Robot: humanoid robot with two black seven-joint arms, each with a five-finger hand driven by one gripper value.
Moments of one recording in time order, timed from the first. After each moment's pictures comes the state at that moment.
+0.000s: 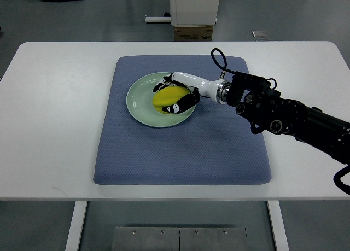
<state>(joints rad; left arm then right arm) -0.04 0.00 -0.10 -0.22 0.09 0.06 -0.21 1.16 0.00 0.02 0.60 -0.90 0.13 0.33</state>
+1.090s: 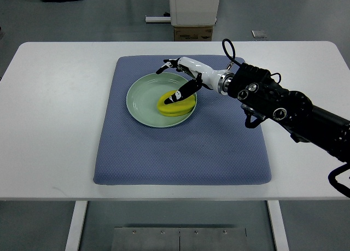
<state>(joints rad) -0.04 0.00 -0.10 -0.22 0.09 0.06 -0.21 1.16 0.00 0.19 0.60 -0.73 0.13 0.21</state>
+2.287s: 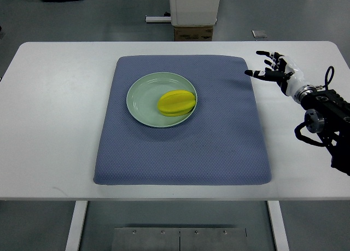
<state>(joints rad) -0.04 0.00 -0.10 -0.22 0.09 0.06 -0.21 0.89 -0.19 0.61 0.49 -0.48 0.06 0.22</state>
